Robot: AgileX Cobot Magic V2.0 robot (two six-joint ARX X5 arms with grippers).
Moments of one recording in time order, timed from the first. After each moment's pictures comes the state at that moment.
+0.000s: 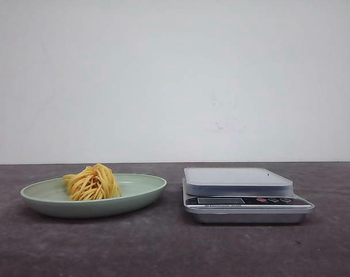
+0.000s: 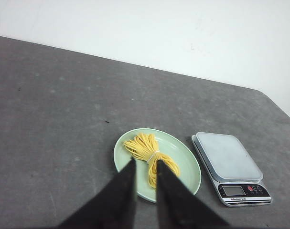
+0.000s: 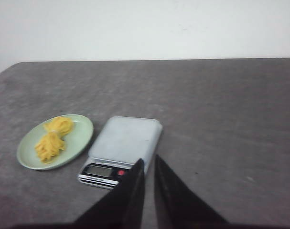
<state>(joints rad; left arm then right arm) -0.61 0.10 0.85 -0.97 -0.29 -0.39 0.53 0.16 1.00 -1.09 0.13 0.27</state>
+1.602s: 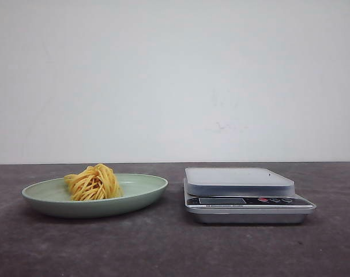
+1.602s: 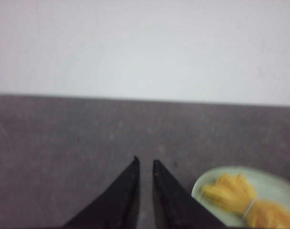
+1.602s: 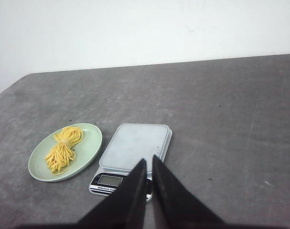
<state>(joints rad) -0.07 0.01 0.18 -0.19 -0.02 -0.06 0.52 0.16 0.97 -1.04 0.13 0.32</state>
